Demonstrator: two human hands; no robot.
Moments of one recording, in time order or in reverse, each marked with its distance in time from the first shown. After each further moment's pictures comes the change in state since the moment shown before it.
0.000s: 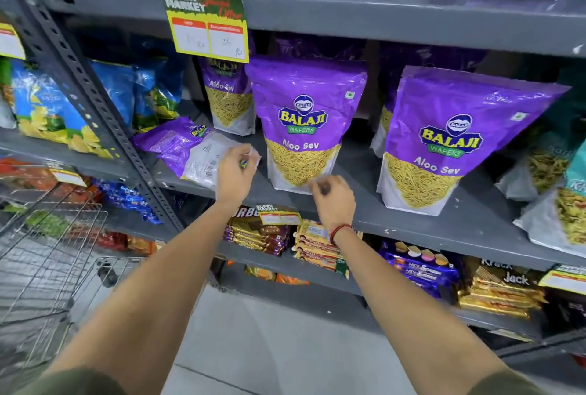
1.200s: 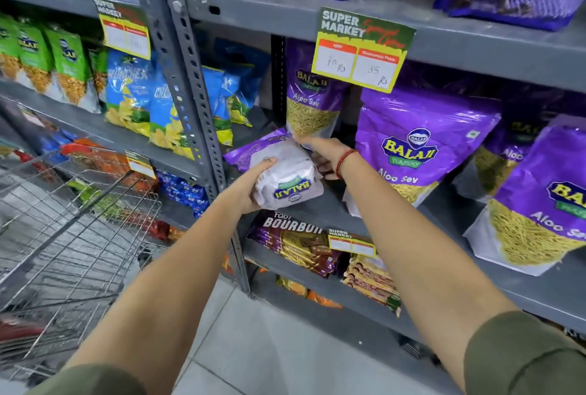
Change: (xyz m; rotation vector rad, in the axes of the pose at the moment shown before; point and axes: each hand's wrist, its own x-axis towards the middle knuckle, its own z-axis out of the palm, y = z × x) left_hand 0.056 -0.087 -0.104 -0.943 -0.408 -0.889; right_hand 0.084 -0.191 0.097 0.290 -0.762 0.379
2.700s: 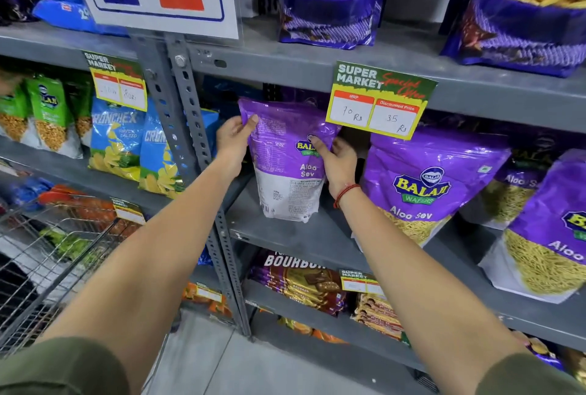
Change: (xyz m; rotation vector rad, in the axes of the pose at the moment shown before) left_hand 0.027 0.144 0.018 0.213 0.251 0.781; right_hand 0.037 -0.023 0.010 0.571 0.398 -0.594
